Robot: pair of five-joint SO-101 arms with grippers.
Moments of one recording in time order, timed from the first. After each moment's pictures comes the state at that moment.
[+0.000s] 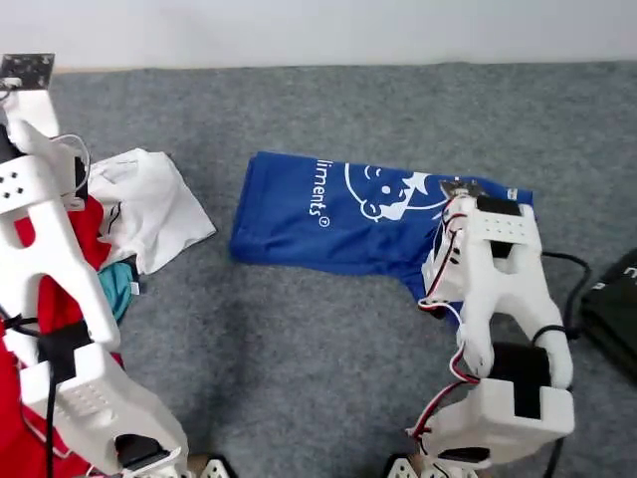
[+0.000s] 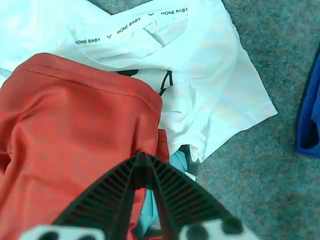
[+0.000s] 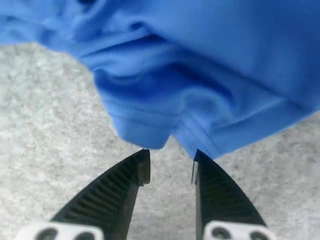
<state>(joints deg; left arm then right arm) -26.9 16.5 -31.3 99.0 -9.4 4.4 4.8 21.4 80.1 8.0</state>
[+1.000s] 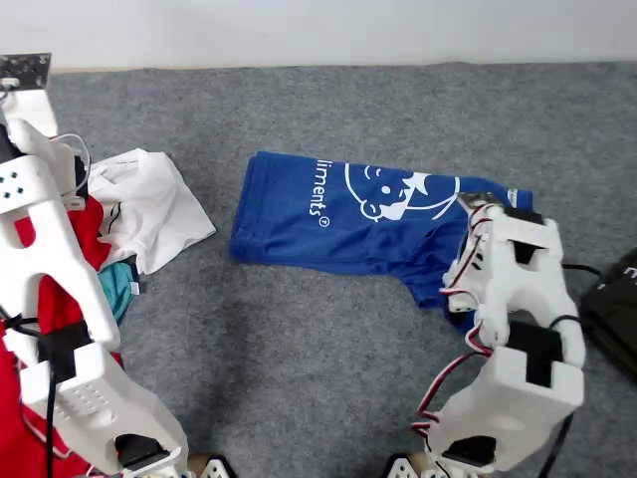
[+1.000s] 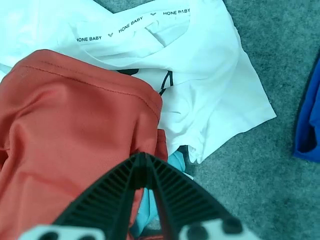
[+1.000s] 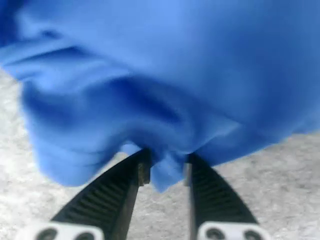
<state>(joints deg) -26.9 16.5 -31.3 99.0 -7.8 13.5 15.3 20.5 72.4 17.6</state>
